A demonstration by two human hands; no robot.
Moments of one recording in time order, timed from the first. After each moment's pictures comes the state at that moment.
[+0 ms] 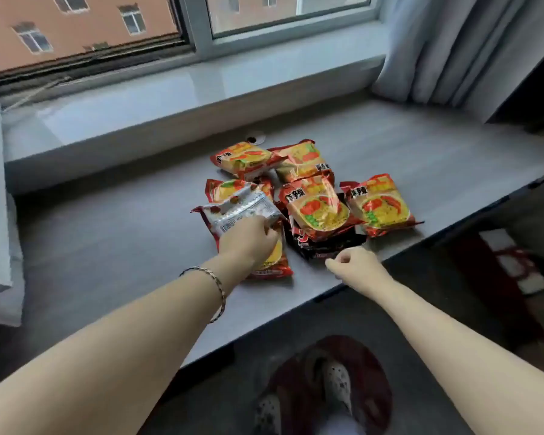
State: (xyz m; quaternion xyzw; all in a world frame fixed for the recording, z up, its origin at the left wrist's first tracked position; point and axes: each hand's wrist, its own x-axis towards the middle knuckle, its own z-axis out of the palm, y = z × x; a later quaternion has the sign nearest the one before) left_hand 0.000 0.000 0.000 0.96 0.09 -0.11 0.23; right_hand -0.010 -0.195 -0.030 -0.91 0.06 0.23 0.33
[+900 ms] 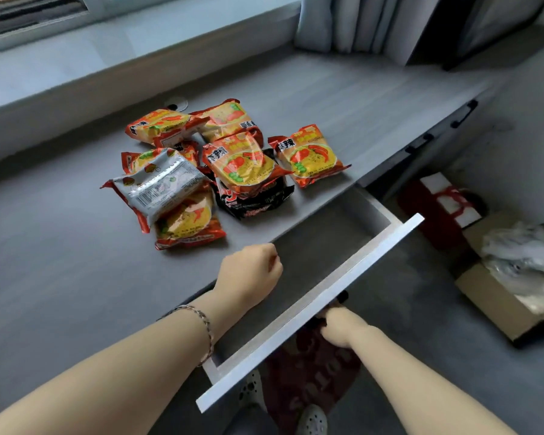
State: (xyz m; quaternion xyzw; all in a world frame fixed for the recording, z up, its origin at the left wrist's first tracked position) left_hand -0.087 -0.095 -0.056 0.97 -0.11 -0.11 0.19; right_hand -0.149 -0.274 -0.148 -0.87 0.09 0.47 0.14
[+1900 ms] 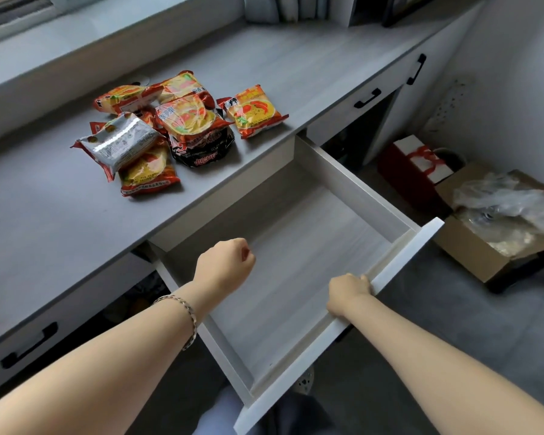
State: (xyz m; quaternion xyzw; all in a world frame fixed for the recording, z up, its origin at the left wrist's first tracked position) left_hand -0.223 -0.160 -0.046 0.98 -0.03 -0.16 0.15; right_hand -0.269 -0.358 -0.110 -0.91 0.05 0.41 -0.04
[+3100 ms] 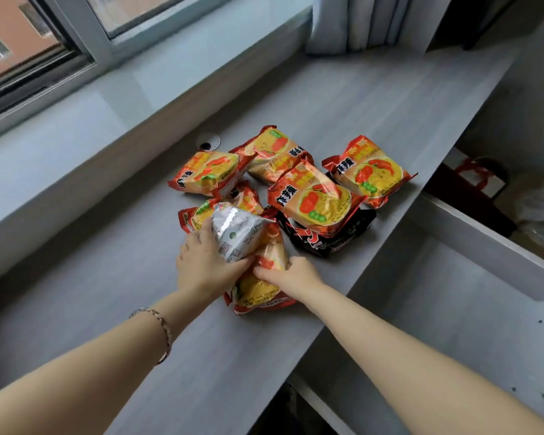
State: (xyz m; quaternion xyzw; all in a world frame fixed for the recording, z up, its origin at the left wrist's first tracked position) left_hand 0.052 0.093 -0.051 0.97 0.01 -0.12 0.19; right_hand 0.003 -0.053 -0.072 -0.77 0.29 0.26 0.51
